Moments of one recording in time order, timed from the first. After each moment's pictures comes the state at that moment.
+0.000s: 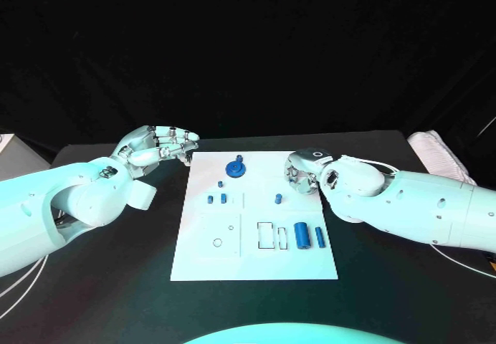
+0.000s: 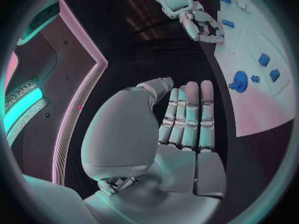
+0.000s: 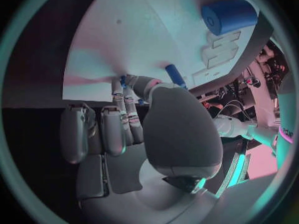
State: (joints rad) left arm 1.23 -0.99 -0.04 1.57 -0.17 -0.14 0.32; left_hand 1.44 -0.22 0.54 0.10 0.23 0.87 0.19 0.33 0.34 0.87 0.13 0.62 0.22 0.92 0.06 1.12 0.41 0.18 0.80 0.16 0.93 0.74; right arm 1.23 -0.74 -0.16 1.43 -1.68 -0.29 -0.32; right_hand 1.39 -0.23 0.67 0.08 0.15 1.06 0.13 0.30 0.29 1.23 0.07 0.08 0.12 1.46 -0.01 1.38 1.28 0.04 1.46 0.09 1.33 1.31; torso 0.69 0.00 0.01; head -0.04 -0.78
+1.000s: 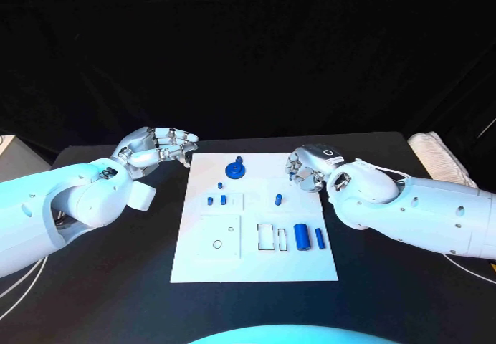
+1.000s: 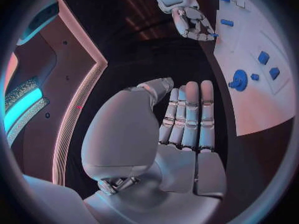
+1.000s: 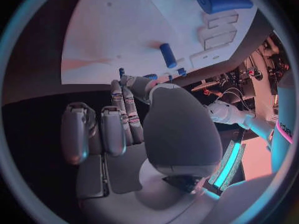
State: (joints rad) left arm 1.23 -0.99 -0.04 1.56 -0.17 -0.14 0.32; left_hand 1.44 -0.21 0.54 0.10 0.23 0.87 0.19 0.33 0.34 0.87 0.13 0.62 0.22 0.92 0.06 1.12 0.41 0.18 0.80 0.16 0.93 0.74; right arm 1.22 -0.81 -0.15 1.53 -1.67 -0.48 -0.33; right_hand 1.38 -0.20 0.73 0.00 0.15 1.07 0.13 0.30 0.32 1.25 0.08 0.06 0.10 1.47 -0.01 1.38 1.28 0.04 1.47 0.08 1.35 1.31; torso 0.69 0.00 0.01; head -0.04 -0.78
